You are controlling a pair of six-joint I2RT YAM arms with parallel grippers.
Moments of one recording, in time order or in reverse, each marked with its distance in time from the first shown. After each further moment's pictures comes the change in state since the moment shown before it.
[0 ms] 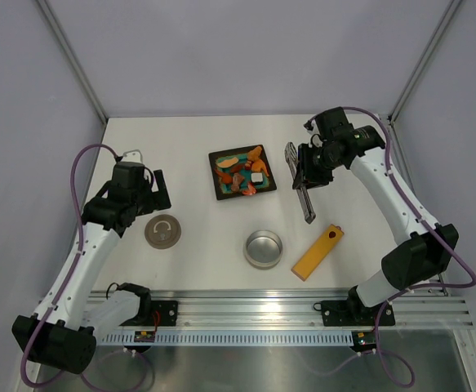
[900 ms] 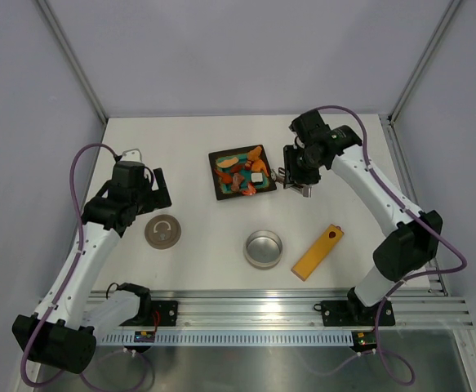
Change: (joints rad) left arm 0.000 0.004 0.001 0.018 0.001 -0.017; right arm 0.111 0.070 0.031 0.026 0.193 0.036
